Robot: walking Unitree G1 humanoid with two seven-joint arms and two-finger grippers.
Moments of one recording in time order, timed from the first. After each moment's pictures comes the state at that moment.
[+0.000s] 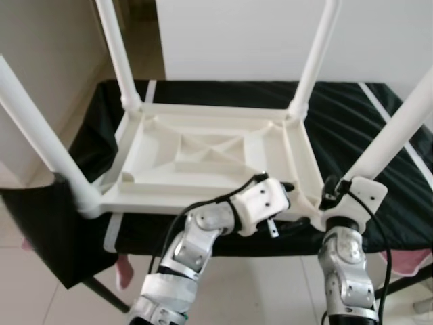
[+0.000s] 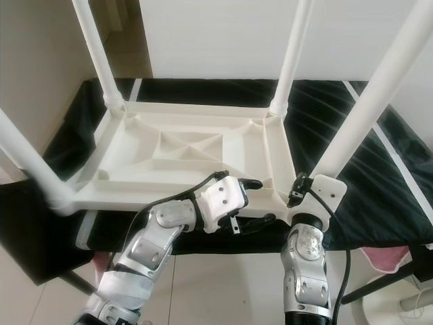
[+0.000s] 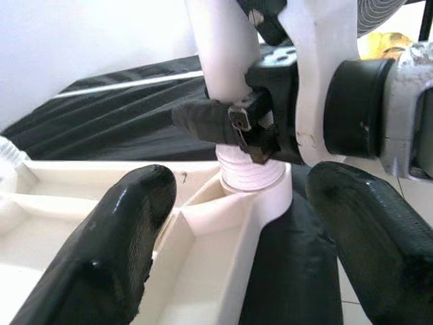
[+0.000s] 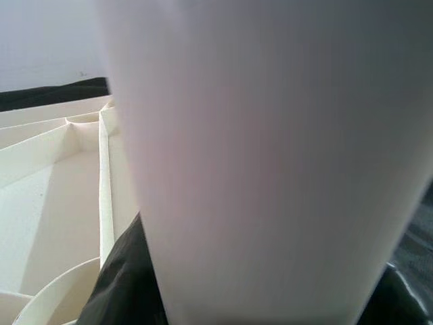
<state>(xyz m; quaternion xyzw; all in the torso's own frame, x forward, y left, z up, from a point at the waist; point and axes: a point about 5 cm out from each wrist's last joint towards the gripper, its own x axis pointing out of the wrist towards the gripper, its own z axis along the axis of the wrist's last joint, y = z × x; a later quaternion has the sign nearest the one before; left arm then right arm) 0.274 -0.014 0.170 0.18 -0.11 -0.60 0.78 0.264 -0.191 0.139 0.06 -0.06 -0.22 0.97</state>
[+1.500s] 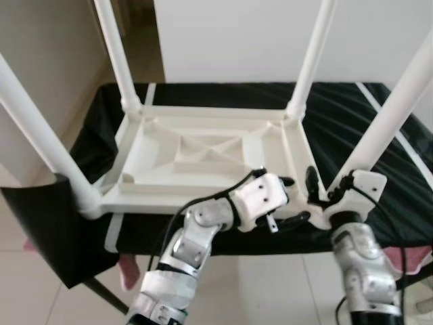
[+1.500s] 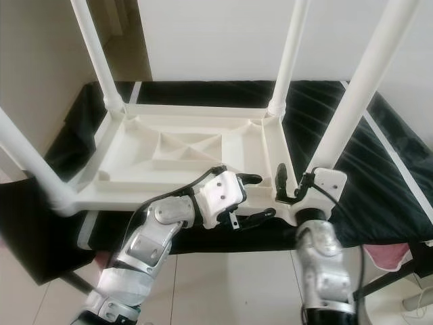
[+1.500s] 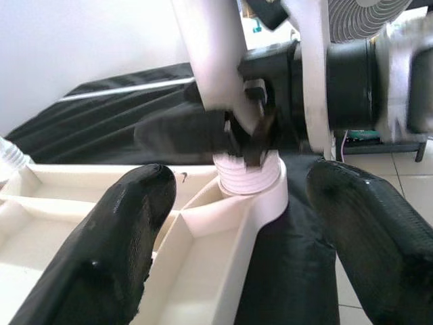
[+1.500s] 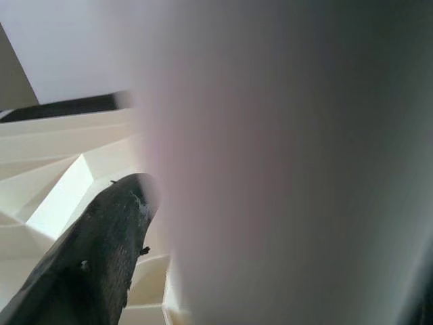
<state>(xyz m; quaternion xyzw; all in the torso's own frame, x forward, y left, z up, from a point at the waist) 0.277 -0.011 0.171 0.17 -0.11 -0.59 0.78 0.275 -0.211 0.151 0.04 -0.07 -0.03 1.00</state>
